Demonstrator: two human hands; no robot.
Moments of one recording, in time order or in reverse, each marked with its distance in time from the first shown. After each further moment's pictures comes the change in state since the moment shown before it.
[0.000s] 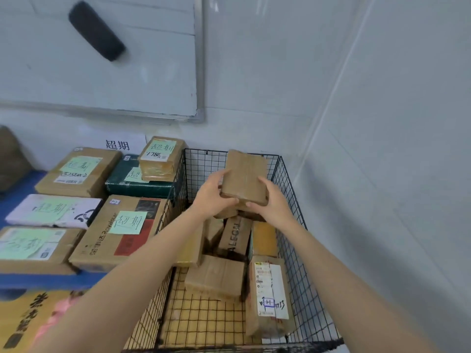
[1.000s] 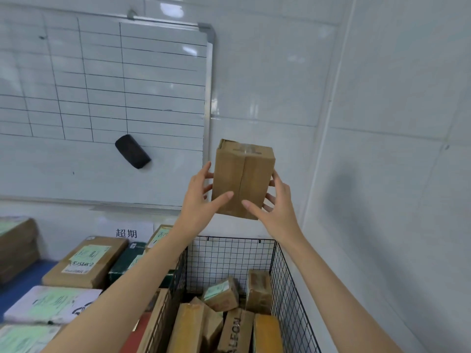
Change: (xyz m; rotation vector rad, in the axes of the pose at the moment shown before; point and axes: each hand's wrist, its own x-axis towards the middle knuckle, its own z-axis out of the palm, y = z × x) left_hand 0.004 0.151 -0.125 -0.336 0.351 0.356; right_hand 0.007 -0.166 -0.110 0.418 0.288 -0.423
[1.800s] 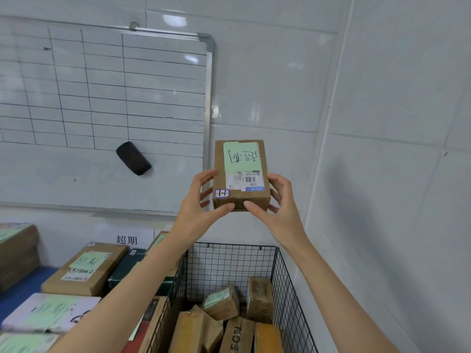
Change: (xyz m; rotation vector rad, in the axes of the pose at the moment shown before) left_hand -0.009 0.011 -0.006 0.006 -0.048 0.051; right_hand 0.000 -0.010 -0.012 0.057 -0.012 -0.065
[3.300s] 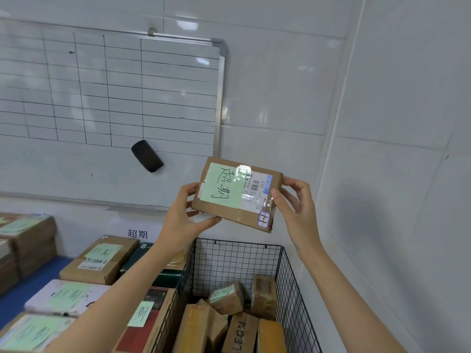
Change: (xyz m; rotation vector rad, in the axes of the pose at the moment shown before) left_hand -0.031 -0.020 -0.035 0.125 0.093 0.008; right_hand -0.019 -0.022 -0.007 0.212 0.133 0.003
